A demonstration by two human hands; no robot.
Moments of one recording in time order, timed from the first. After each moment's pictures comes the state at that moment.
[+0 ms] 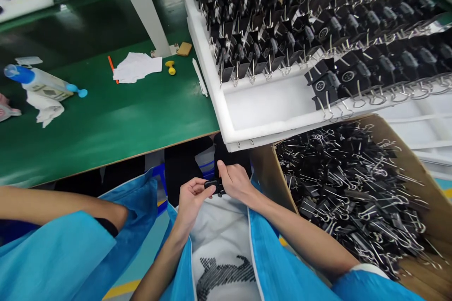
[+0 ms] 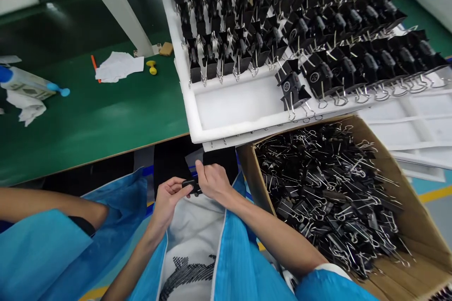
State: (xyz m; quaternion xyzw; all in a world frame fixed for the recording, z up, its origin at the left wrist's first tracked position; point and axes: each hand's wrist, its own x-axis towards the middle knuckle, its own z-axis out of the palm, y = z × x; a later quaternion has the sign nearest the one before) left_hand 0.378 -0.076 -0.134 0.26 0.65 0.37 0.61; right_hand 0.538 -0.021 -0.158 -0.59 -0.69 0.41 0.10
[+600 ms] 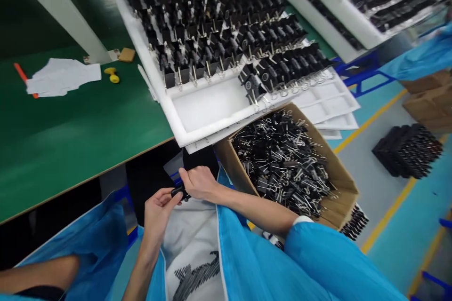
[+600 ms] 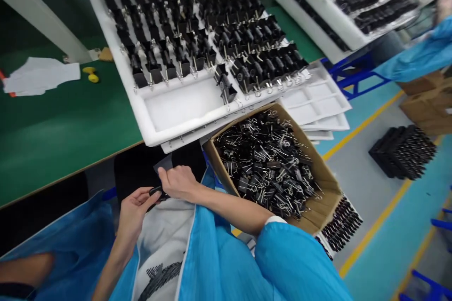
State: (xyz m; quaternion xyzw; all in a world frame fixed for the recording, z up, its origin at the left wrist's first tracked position) left_hand 0.364 -0.076 -0.162 0.28 0.65 0.36 0.61; right_hand 0.533 -0.019 -0.156 -0.58 -0.74 0.34 0.00
